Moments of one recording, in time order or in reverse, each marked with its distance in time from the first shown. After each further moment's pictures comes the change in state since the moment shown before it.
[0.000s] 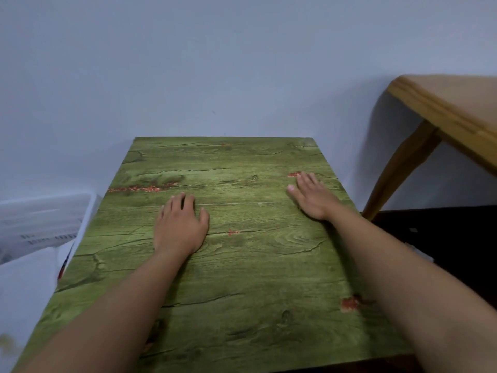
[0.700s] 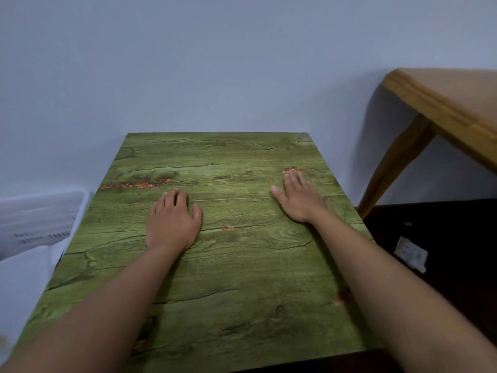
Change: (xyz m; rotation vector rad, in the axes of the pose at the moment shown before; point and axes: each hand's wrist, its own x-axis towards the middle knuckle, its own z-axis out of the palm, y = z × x) left_hand 0.002 -0.002 0.002 0.003 -0.005 -0.008; right_hand -0.008 -0.023 0.014 -0.016 0.020 0.009
